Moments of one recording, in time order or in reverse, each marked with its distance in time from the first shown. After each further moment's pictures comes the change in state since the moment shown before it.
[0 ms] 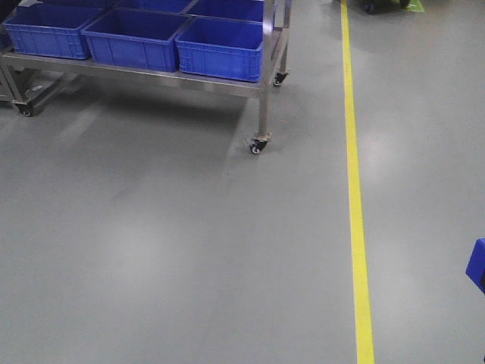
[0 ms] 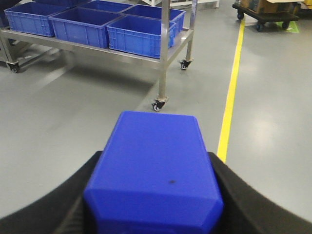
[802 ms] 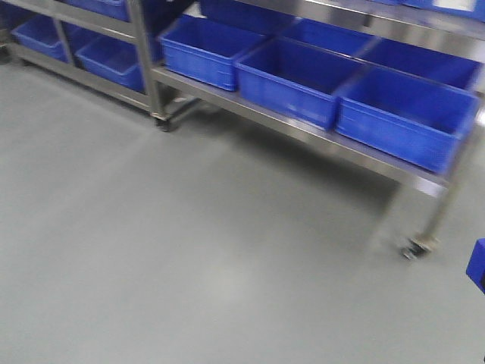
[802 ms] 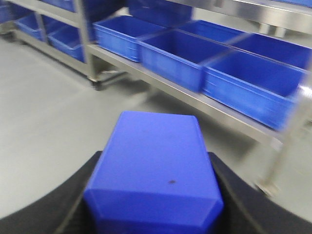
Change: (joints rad) left arm 0.000 0.000 0.000 0.000 0.000 0.000; right arm 0.000 0.000 0.000 0.000 0.000 0.001
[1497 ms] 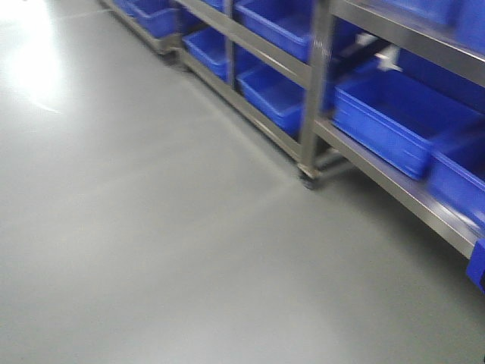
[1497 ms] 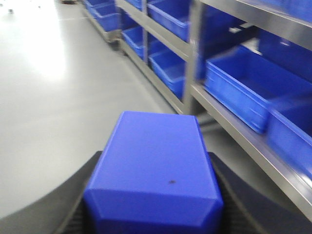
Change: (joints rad) left arm 0.000 0.000 0.000 0.000 0.000 0.000; right arm 0.000 0.000 0.000 0.000 0.002 0.000
